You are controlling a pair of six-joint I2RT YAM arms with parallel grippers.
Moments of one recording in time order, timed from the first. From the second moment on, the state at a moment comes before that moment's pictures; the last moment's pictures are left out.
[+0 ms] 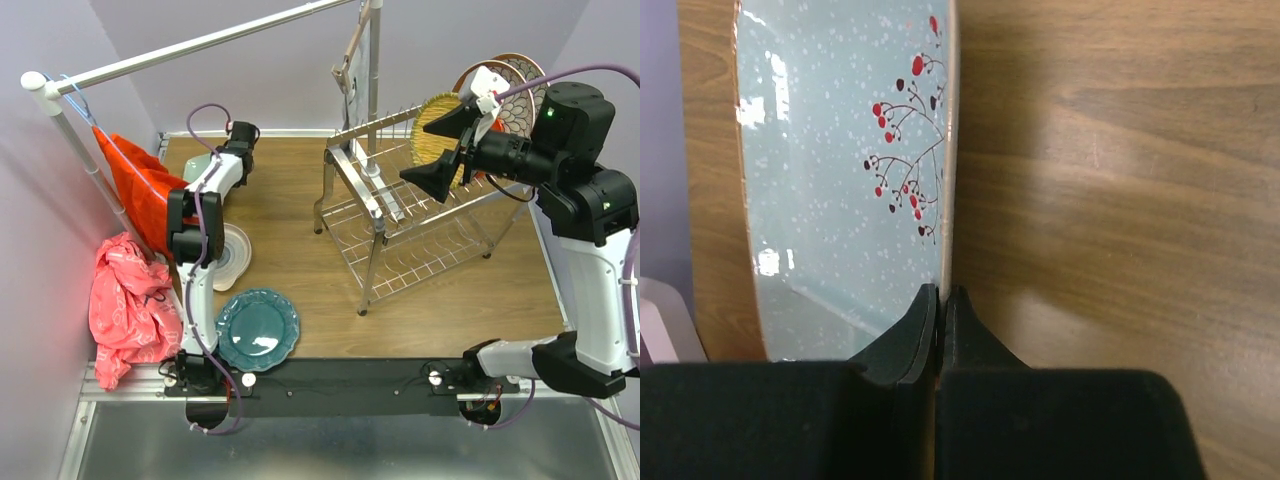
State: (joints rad) left arm -0.12 2.31 1.89 -0.58 -0.52 -0.03; right arm 0.39 1.32 2.06 -0.94 -0.64 -0.34
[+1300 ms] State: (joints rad) left arm -0.28 1.66 1.59 -0.57 -0.30 -0.14; right arm 0.39 1.21 1.99 -0.93 -0.64 -0.34
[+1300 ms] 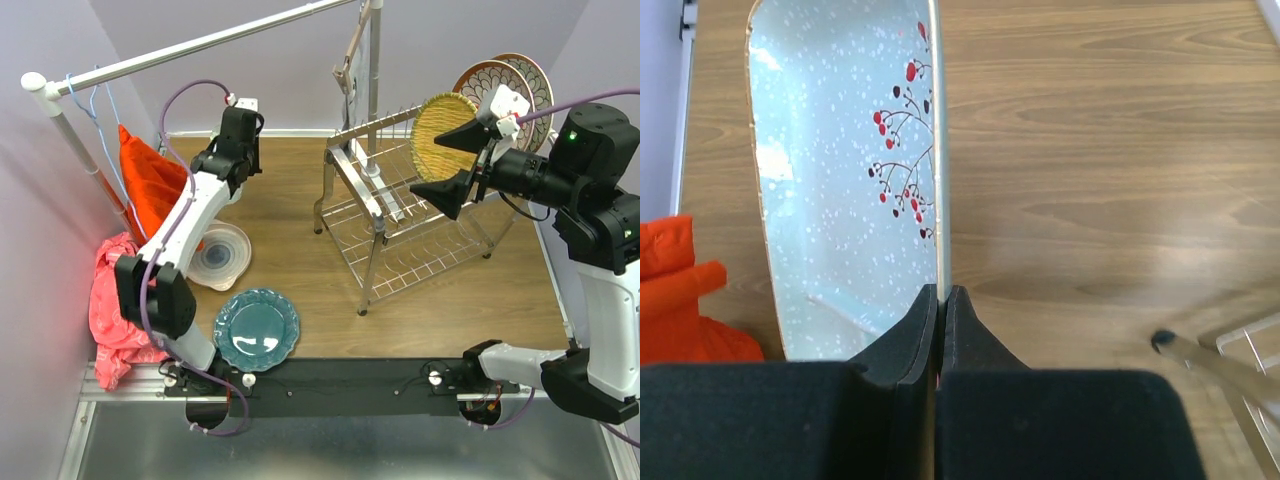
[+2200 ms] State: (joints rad) left arm -0.61 1.09 1.45 -0.59 -0.20 0.07; right arm 0.39 1.37 2.12 -0.88 -0.66 -0.11
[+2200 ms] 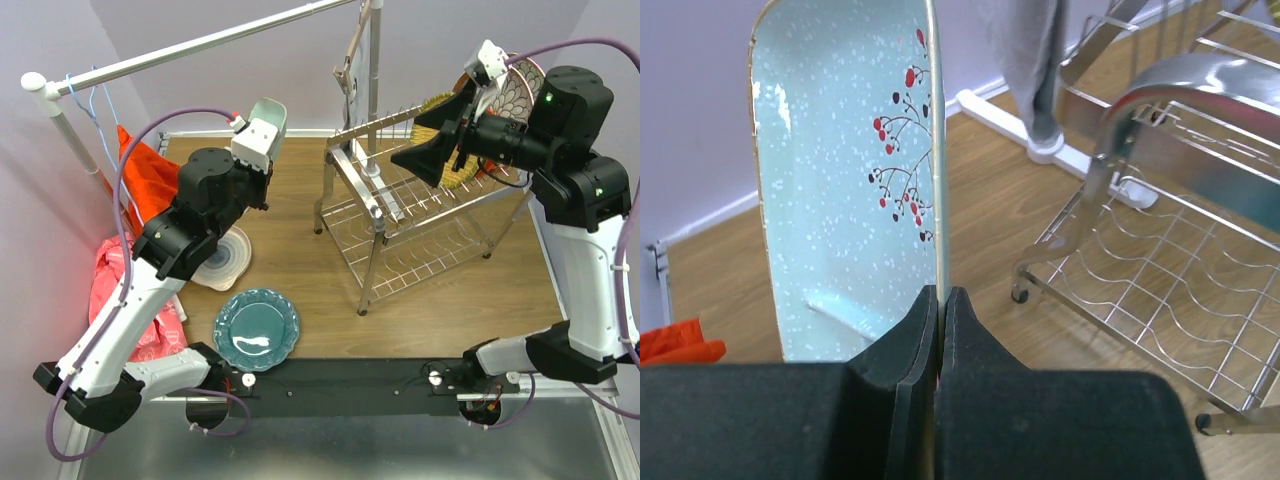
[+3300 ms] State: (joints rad) left arm -1.04 1.27 1.86 -0.63 -0.32 0.54; right arm 0.39 1.40 2.29 -0.74 -0.21 0.34
